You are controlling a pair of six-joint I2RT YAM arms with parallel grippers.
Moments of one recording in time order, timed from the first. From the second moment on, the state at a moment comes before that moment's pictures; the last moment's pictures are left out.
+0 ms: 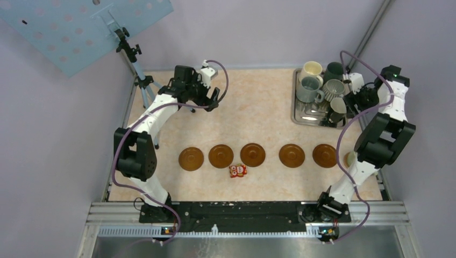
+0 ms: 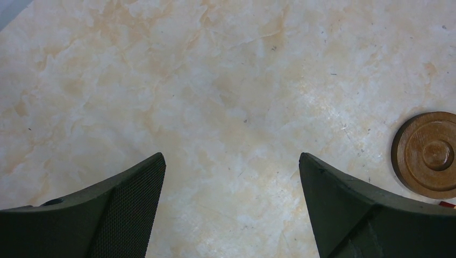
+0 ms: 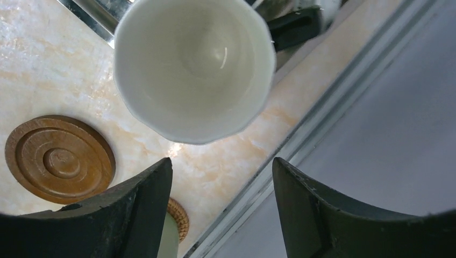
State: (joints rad) left arm -0.26 1.72 1.43 -0.41 0.40 0.32; right arm -0.48 1.93 1.77 -1.11 -0.38 -1.05
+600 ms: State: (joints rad) left arm -0.26 1.72 1.43 -0.41 0.43 0.32; right arm -0.39 1.92 1.58 -0.99 -0.42 -1.02
